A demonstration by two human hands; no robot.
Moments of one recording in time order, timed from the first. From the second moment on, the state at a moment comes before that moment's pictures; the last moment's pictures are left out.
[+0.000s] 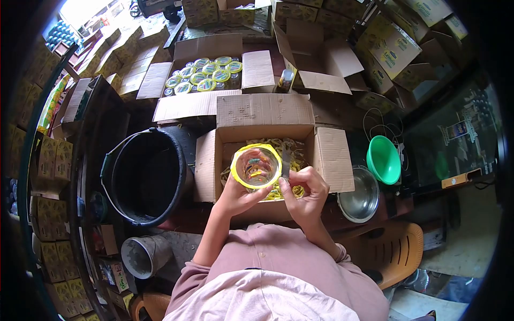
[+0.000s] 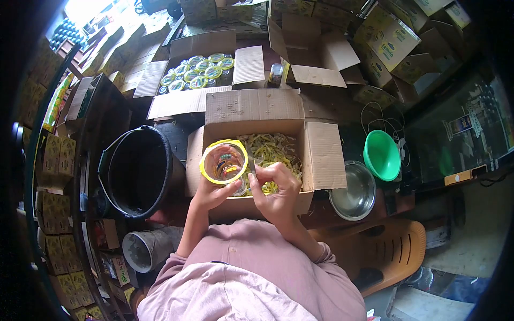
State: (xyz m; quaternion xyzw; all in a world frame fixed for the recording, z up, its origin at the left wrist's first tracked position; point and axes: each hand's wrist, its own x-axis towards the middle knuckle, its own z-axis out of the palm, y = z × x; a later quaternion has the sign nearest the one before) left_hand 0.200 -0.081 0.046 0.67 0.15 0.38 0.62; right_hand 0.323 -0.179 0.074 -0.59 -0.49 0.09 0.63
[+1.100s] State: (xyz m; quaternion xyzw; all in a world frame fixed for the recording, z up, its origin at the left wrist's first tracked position) left_hand 0.202 -0.081 0.039 0.66 0.12 0.38 0.64; right_hand 0.326 -0.177 0.078 -0.61 -0.52 0.00 0.59
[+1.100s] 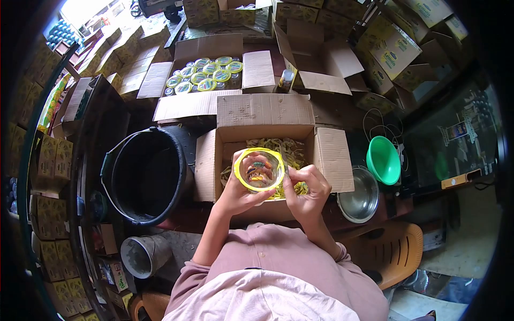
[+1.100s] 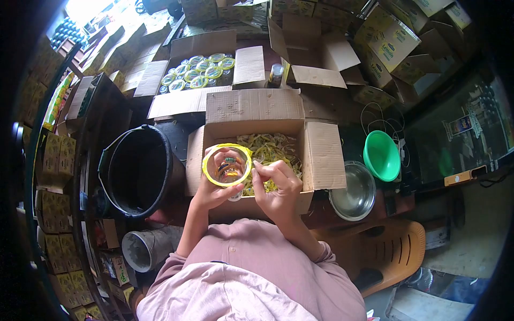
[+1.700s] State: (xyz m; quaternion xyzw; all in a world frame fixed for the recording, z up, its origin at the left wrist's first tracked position) left_hand 0.198 -0.075 0.044 0.75 0.09 0.31 0.57; right_hand 0.346 -0.170 0.081 -0.60 -0.52 0.09 0.60
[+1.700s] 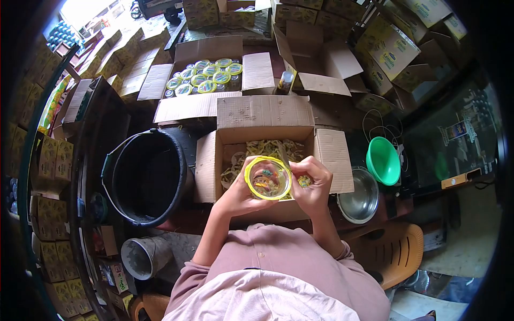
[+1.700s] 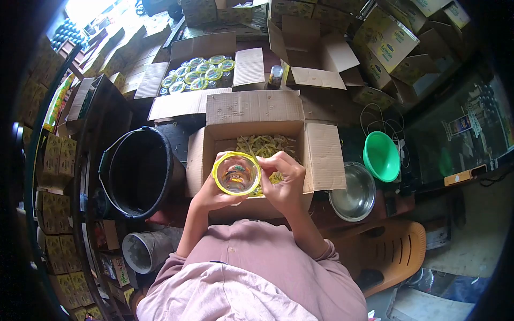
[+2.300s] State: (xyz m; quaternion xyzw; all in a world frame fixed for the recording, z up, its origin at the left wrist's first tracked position) left_hand 0.200 -0.078 0.036 0.70 0.14 0.36 0.60; right_hand 0.330 -0.179 0.079 -0.62 -0.51 -0.01 0.59
